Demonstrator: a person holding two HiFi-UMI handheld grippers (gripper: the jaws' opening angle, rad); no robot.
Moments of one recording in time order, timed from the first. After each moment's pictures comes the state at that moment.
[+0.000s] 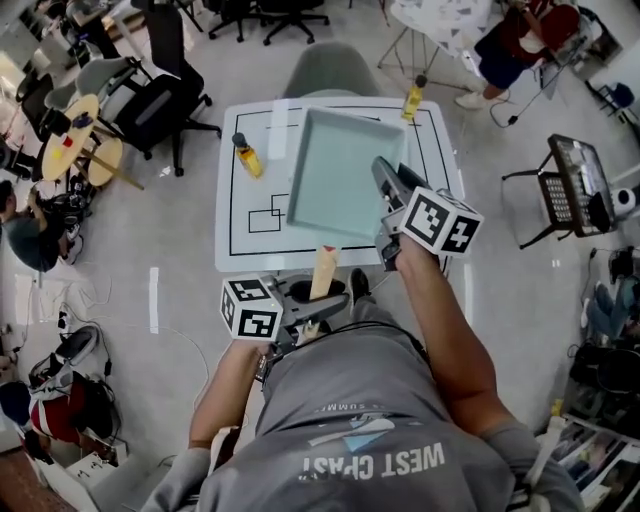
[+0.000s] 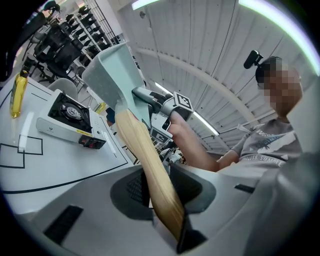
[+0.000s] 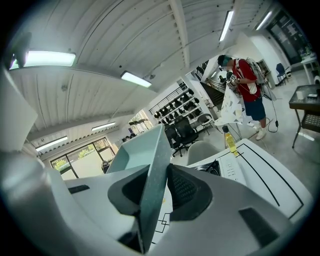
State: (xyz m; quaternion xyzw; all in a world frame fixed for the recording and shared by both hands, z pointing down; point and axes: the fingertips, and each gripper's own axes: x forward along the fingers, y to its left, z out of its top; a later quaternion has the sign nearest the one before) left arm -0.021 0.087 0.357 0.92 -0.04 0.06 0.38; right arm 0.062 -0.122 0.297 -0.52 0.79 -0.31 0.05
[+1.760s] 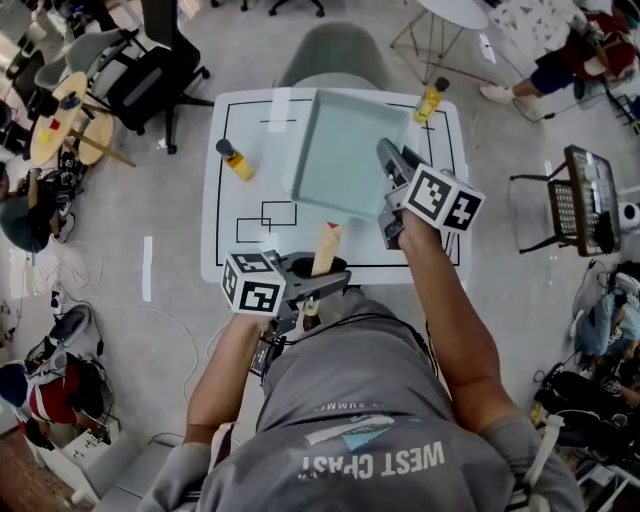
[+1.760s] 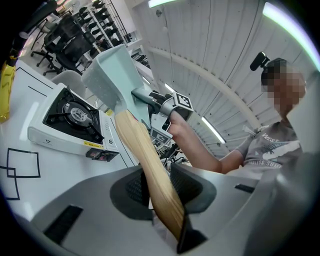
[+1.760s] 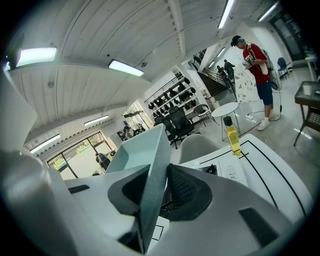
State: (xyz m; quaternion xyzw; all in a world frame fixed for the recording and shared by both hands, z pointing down) left arm 0.002 -0.044 0.393 0.90 -0.05 0.06 0.43; right arm 0.079 -0.260 0.359 -0.52 0.78 -0.35 0.01
